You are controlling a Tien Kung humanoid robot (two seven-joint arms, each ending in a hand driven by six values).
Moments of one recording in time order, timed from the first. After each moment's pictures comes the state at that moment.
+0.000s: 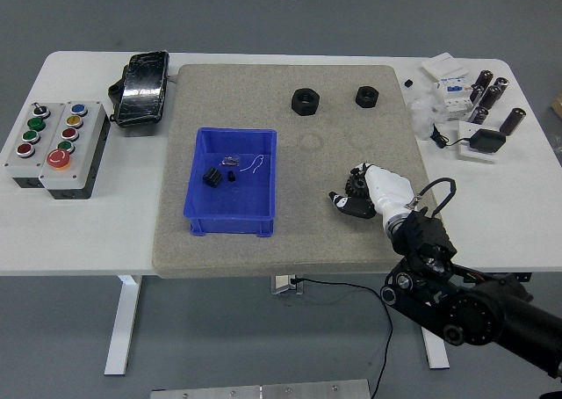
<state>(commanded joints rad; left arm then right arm) -0.05 0.09 -1.58 -0.18 1.55 0.03 0.22 0.53 -0.23 0.53 1.14 -1.83 -0.43 -0.59</state>
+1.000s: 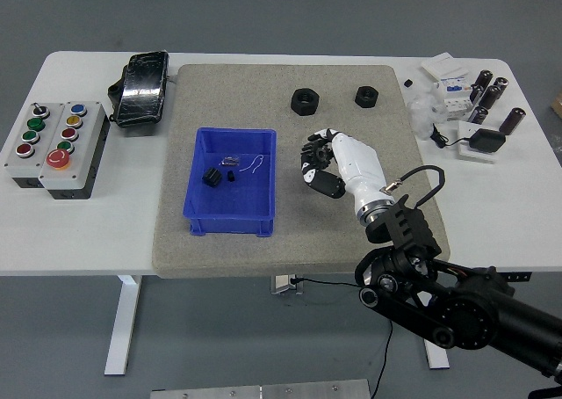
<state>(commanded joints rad) -0.05 0.09 -1.59 -0.18 1.56 0.03 0.22 0.56 -0.19 0.51 1.38 -1.82 -0.61 -0.49</state>
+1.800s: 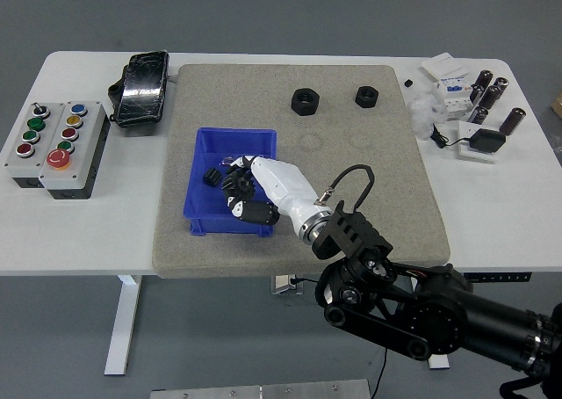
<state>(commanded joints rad) -0.05 0.09 -1.68 -0.18 1.64 0.03 0.26 0.63 -0.10 0.42 1.38 -1.75 -0.40 -0.45</state>
